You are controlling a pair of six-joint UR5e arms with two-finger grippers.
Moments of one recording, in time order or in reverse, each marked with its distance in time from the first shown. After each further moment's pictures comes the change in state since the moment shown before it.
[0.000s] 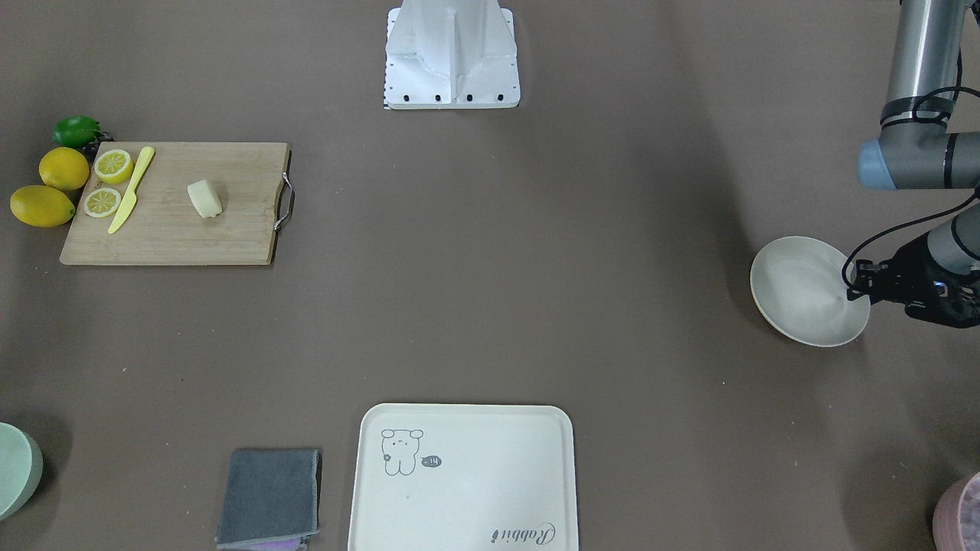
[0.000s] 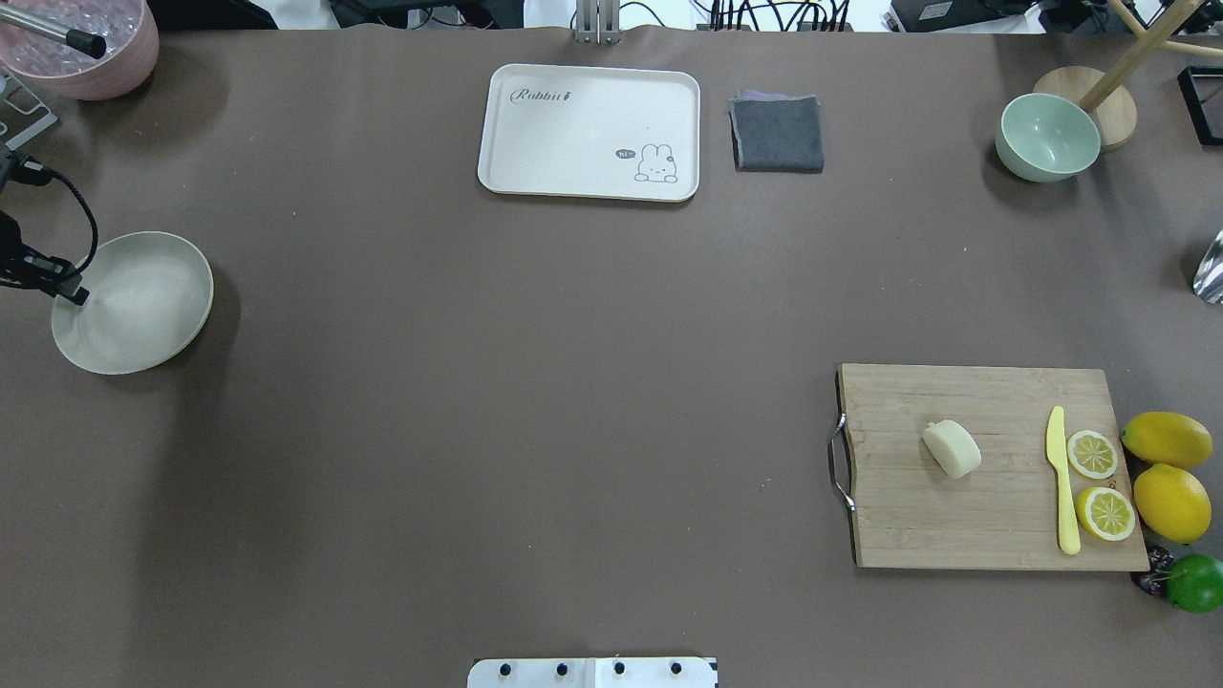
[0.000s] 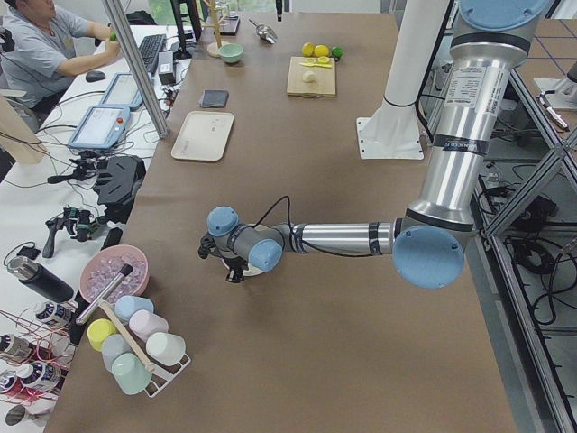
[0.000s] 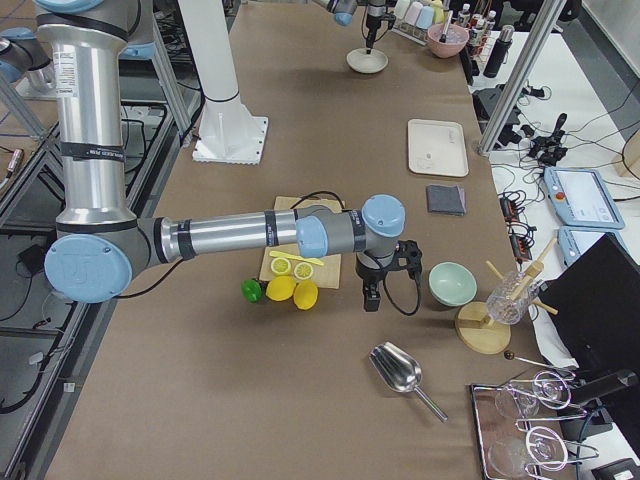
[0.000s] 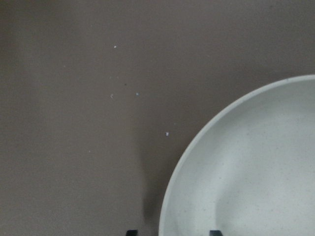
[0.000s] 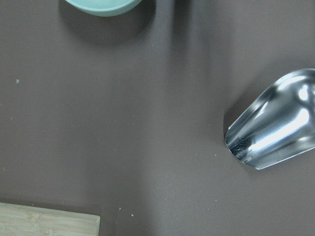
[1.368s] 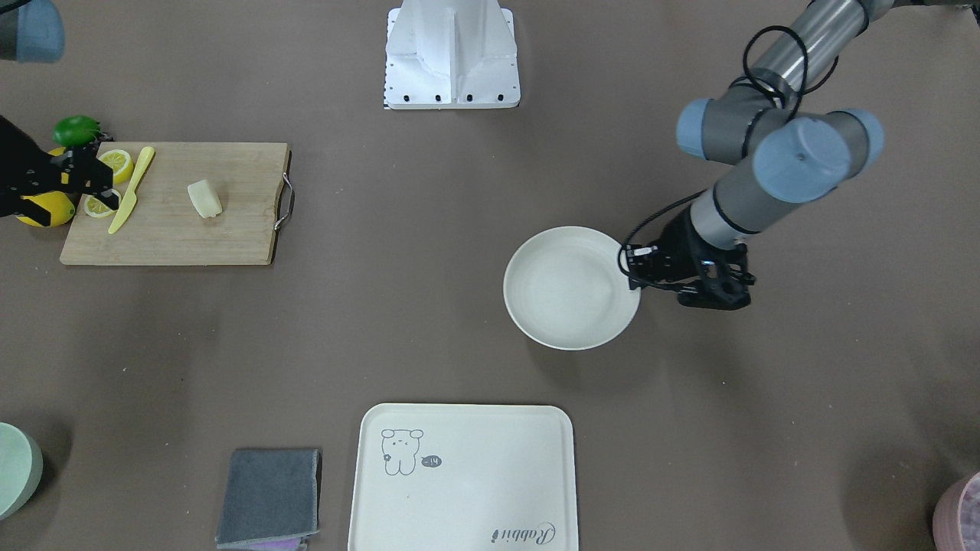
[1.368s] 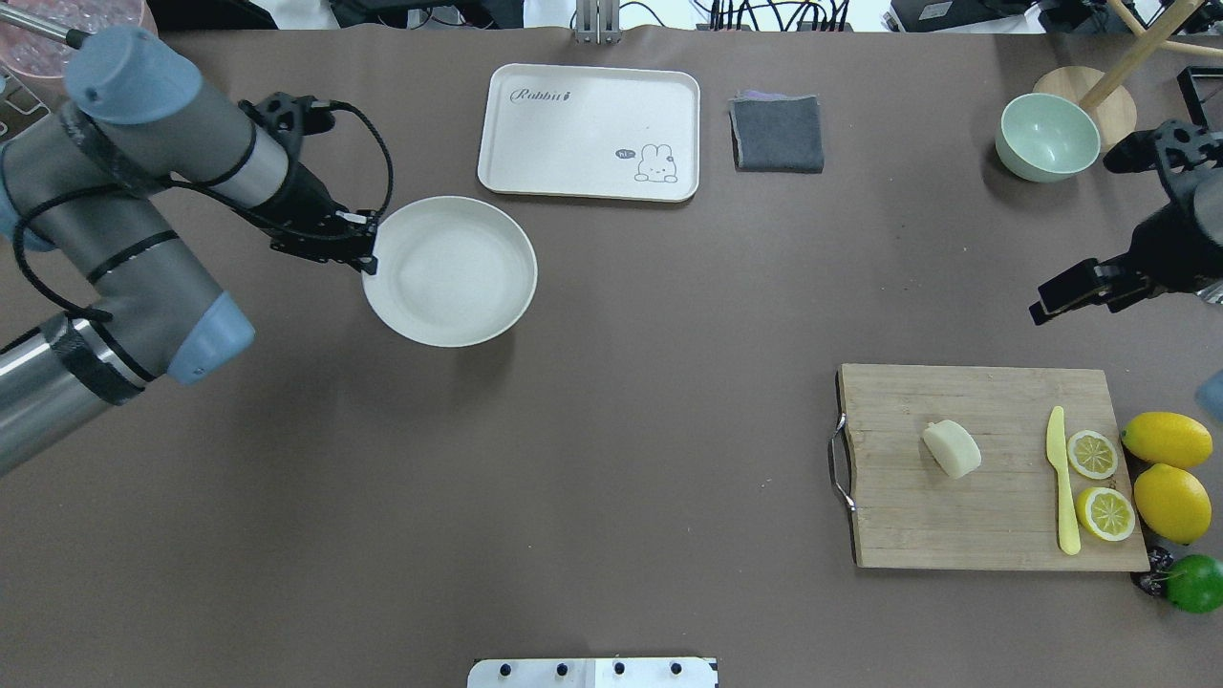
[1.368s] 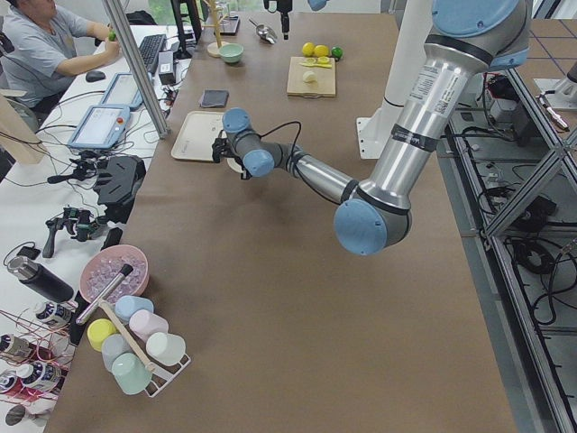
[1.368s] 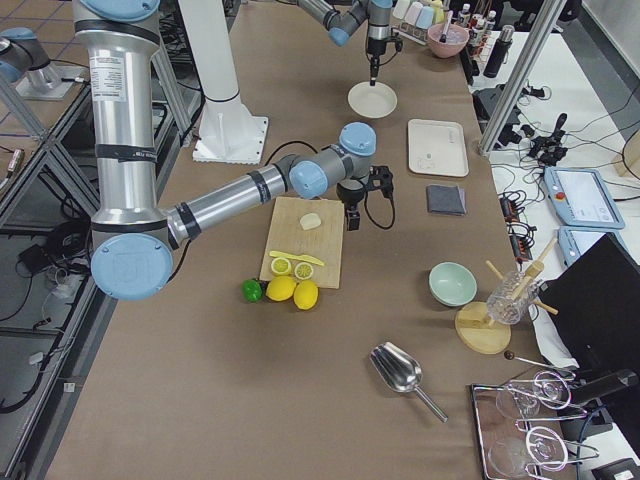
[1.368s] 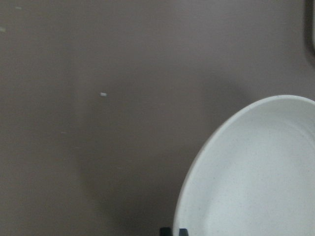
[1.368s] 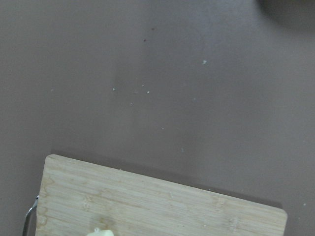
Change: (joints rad) left arm 0.321 -0.339 -0.274 0.108 0.052 -0.764; right arm -0.396 0.009 0.294 0.056 -0.051 0.378
